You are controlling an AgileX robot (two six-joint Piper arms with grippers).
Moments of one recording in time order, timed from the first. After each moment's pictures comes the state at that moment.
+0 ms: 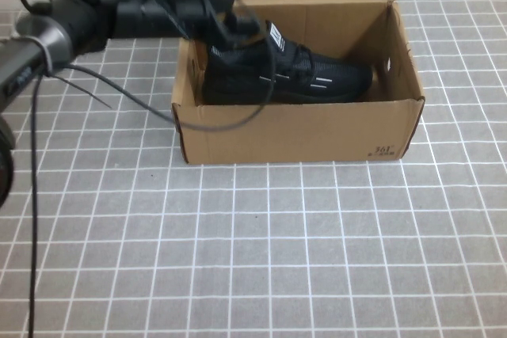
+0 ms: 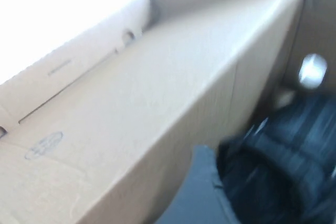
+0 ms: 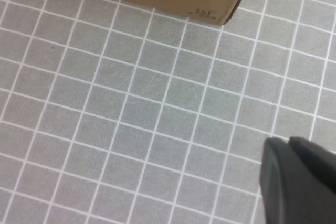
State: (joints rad) right arm 0.55 1.11 -1.34 -0.14 1.26 0.32; left arm -0.22 2.23 -1.92 -1.22 0.69 1.61
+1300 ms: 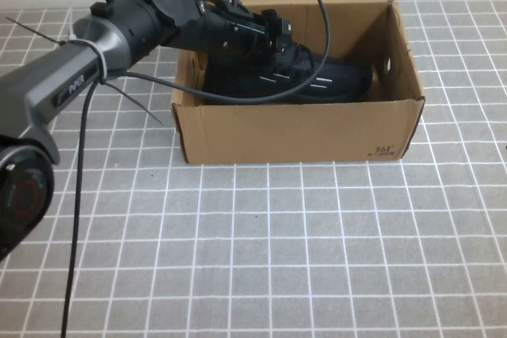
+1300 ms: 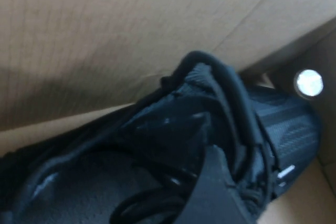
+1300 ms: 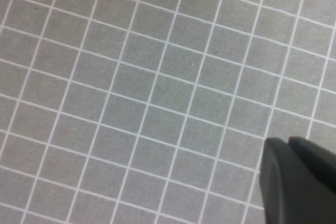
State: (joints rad) right arm 0.55 1.11 -1.26 -0.13 1.26 0.31; left arm -0.38 2.21 -1.92 -0.73 0.54 0.44
